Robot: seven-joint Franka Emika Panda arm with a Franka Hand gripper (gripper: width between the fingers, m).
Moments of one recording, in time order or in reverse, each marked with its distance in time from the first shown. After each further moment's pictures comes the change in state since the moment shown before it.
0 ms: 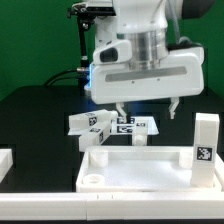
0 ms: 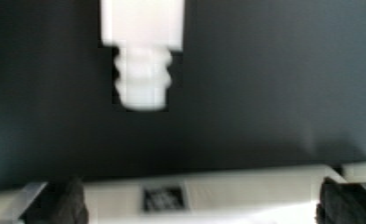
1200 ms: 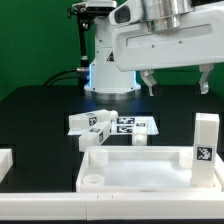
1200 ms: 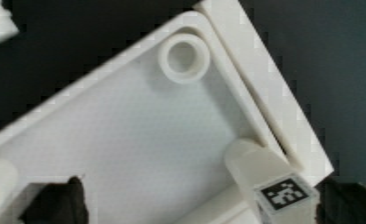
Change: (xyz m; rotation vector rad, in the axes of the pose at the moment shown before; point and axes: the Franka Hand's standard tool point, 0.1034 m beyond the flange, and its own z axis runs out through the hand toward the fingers) arm 0.076 -0.057 -0.084 0.101 0.124 0.402
